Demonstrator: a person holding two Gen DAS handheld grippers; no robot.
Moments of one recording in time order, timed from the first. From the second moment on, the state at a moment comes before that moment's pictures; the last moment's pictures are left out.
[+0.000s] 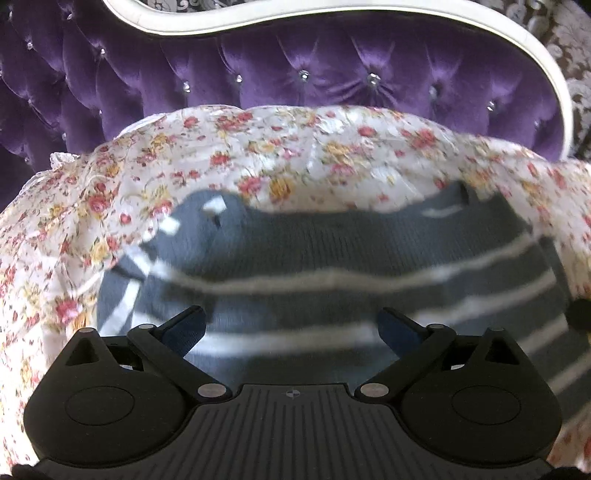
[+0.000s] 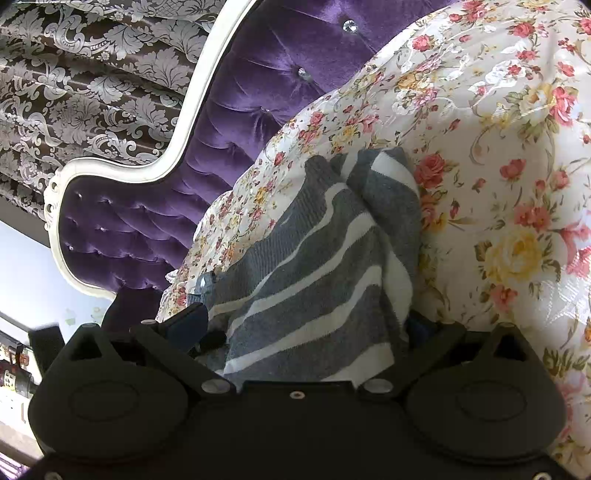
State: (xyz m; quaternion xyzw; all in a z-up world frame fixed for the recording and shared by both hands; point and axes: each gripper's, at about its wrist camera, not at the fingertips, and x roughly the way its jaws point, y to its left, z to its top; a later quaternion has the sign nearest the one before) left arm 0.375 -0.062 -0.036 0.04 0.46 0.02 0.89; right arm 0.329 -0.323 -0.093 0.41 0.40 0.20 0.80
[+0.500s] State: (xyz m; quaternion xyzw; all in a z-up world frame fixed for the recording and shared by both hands) left arm 0.408 -0.061 -0.056 0.03 0.50 0.02 0.87; right arm 0.330 -0.323 -0.090 0.41 0.40 0.20 0.79
